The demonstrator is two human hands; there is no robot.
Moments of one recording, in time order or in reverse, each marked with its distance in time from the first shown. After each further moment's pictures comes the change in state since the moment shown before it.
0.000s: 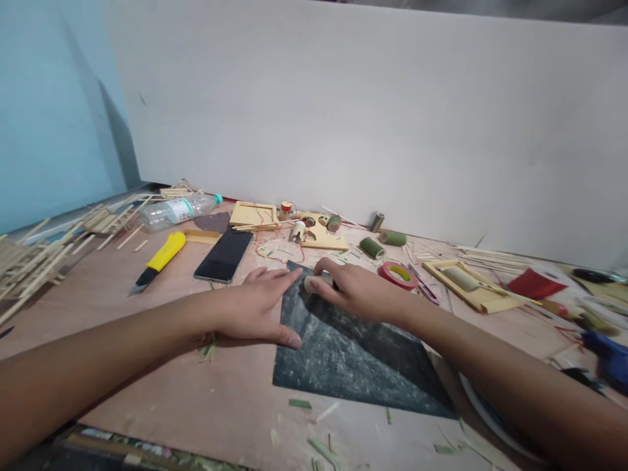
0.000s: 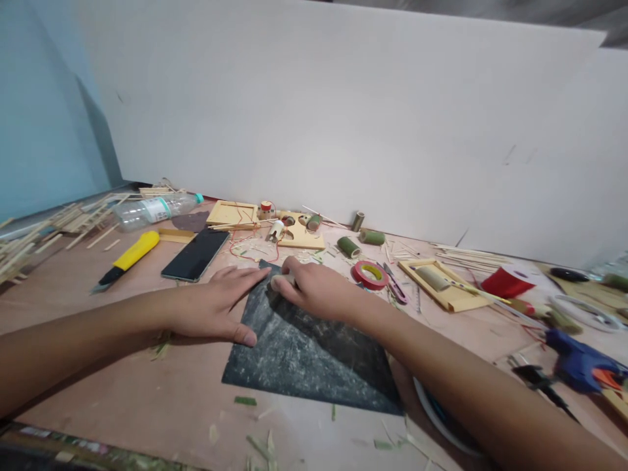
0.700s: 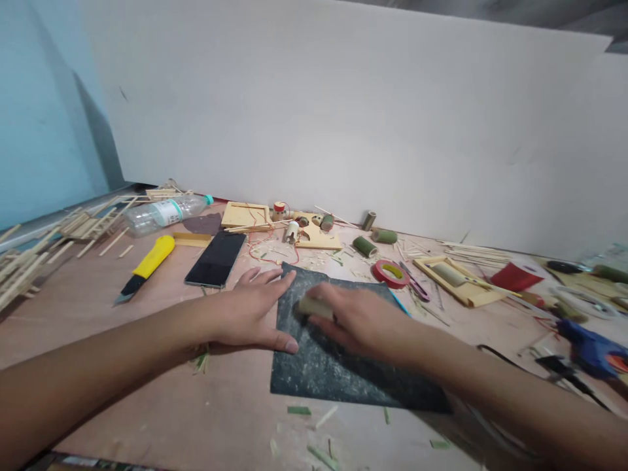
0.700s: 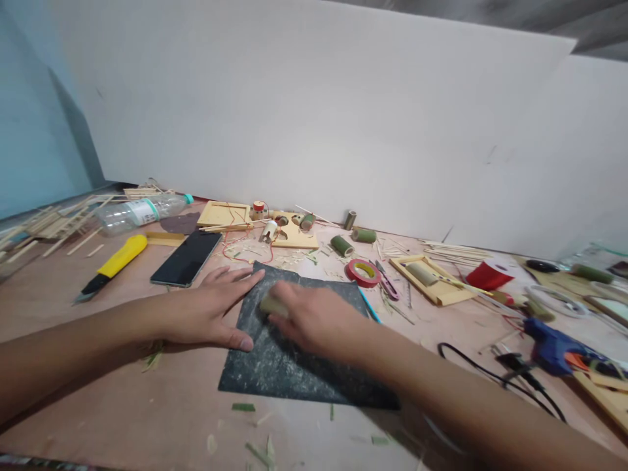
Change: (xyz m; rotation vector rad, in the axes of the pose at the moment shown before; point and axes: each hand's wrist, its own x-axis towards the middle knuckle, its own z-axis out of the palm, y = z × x) left_hand 0.001 -0.004 0.002 0.084 -0.015 -0.039; right_hand -0.031 -0.014 0.004 -0.144 -0.059 -0.067
